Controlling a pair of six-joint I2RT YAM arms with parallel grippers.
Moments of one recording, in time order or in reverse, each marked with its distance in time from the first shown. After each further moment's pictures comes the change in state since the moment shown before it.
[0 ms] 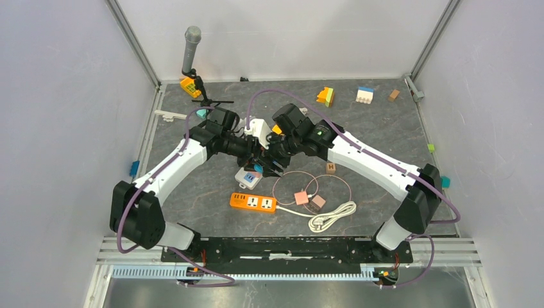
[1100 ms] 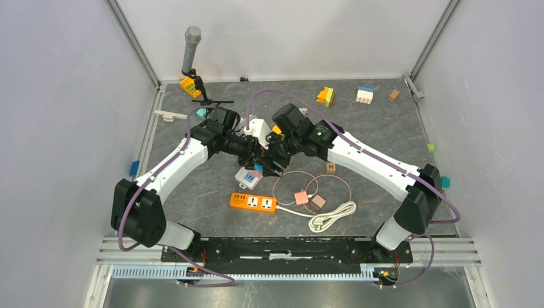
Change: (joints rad) left arm 0.000 0.016 0.004 0.022 0.006 0.010; right arm 0.004 0.000 0.000 0.004 0.016 0.000
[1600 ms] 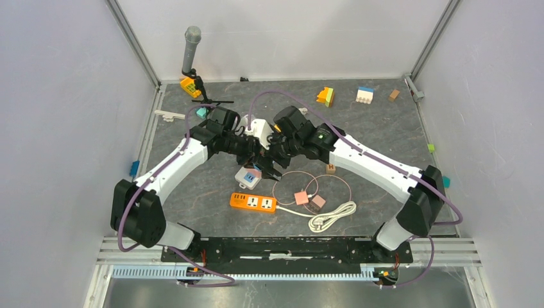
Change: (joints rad) left arm 0.000 -0.002 0.000 -0.002 -0.097 0.006; right arm 0.001 -0.011 -0.027 0.040 0.024 0.018
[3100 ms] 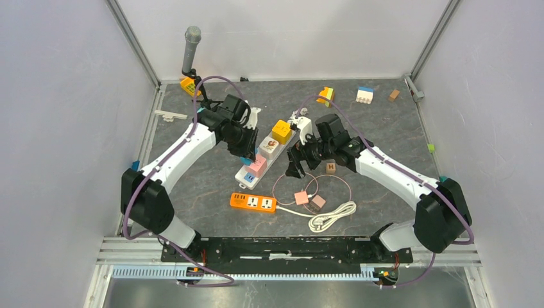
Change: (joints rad) left arm -0.047 0.119 0.255 -0.314 -0.529 0.562; right arm -0.287 -0.205 -0.479 0.303 -0.129 0.282
